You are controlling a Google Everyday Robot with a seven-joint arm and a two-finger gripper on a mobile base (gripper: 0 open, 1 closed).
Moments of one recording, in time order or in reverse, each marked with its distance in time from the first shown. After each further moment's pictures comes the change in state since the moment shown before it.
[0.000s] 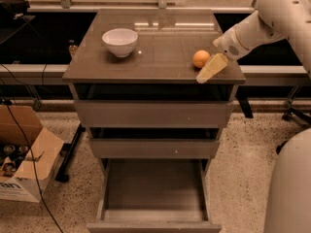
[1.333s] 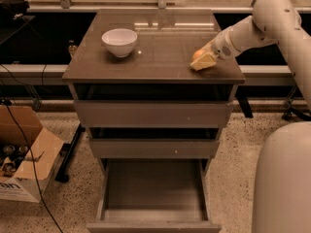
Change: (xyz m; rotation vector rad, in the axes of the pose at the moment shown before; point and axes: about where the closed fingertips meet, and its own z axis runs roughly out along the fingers) arm -0.019 -0.014 0.029 -0.029 -0.113 0.023
